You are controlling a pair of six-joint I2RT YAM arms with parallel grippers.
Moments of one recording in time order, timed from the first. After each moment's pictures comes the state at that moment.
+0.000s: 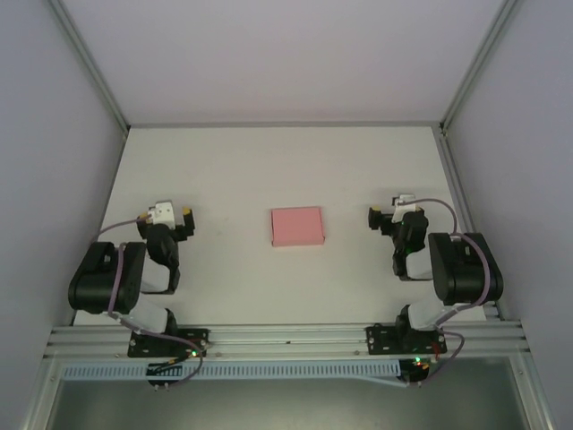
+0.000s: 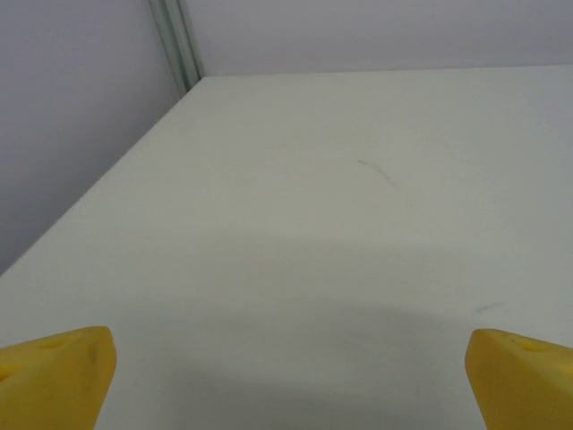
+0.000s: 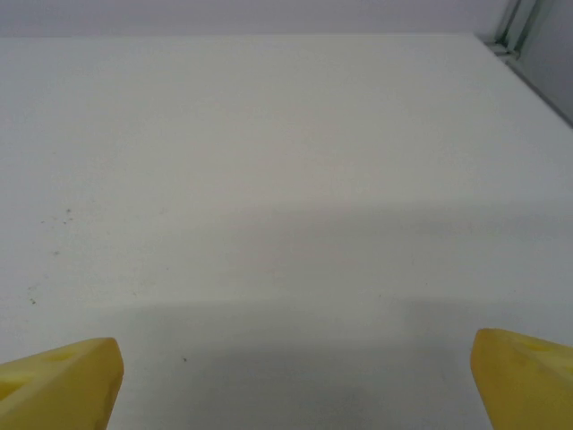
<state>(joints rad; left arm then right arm) -0.06 1.54 0.14 1.16 -0.27 0.04 0.00 1.57 0.28 0.93 -0.01 0.00</state>
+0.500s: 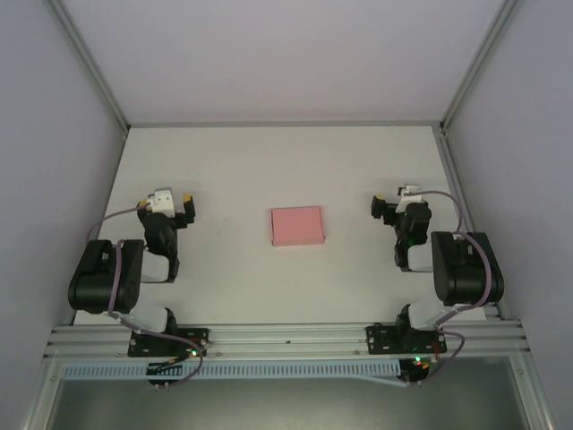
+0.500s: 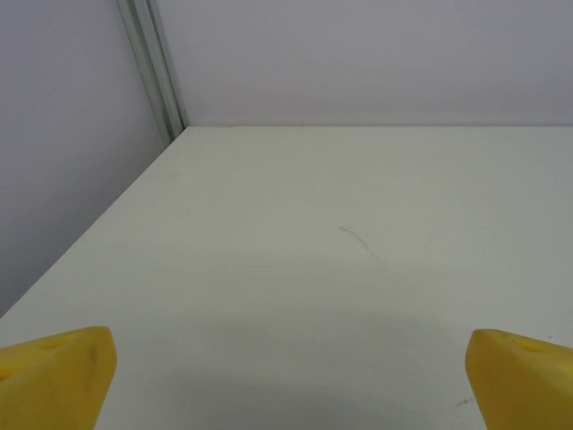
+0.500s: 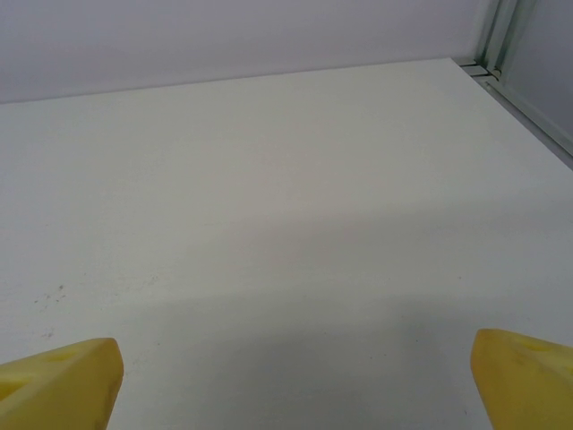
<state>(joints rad) -0.05 1.54 0.25 1.12 -0.22 0.04 -0.01 1.57 0.33 0.93 0.00 0.06</state>
